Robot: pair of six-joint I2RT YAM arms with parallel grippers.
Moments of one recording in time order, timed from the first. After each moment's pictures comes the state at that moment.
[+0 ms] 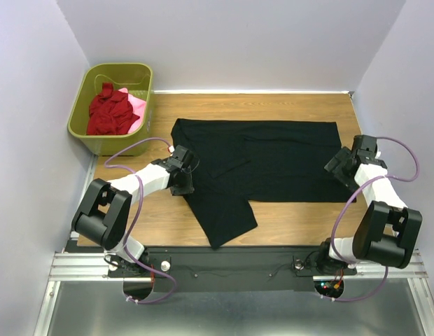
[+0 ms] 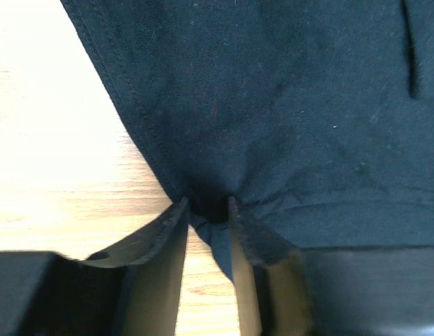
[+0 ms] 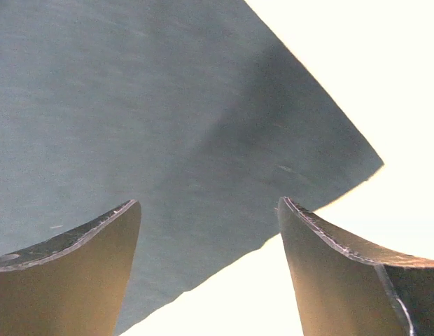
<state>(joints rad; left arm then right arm) -0.50 1.53 0.82 -0.47 -0.10 -0.59 -0.30 1.33 0.85 -0.52 0.10 0.50</state>
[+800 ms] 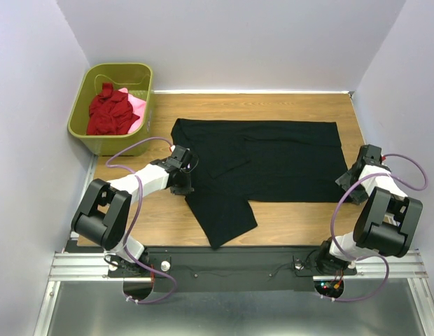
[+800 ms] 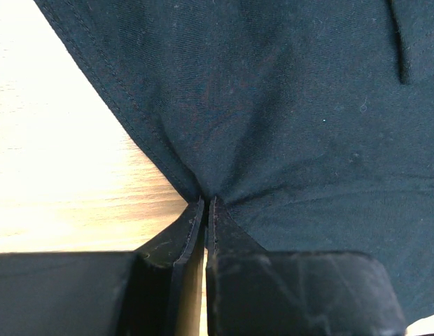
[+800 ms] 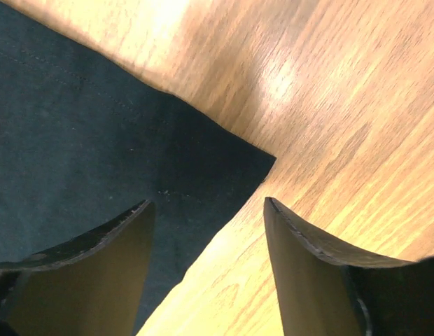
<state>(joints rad) -0.50 1.53 0.81 -0.45 -0.05 -0.52 -0.41 1.43 0.80 -0.57 0.27 0.55</state>
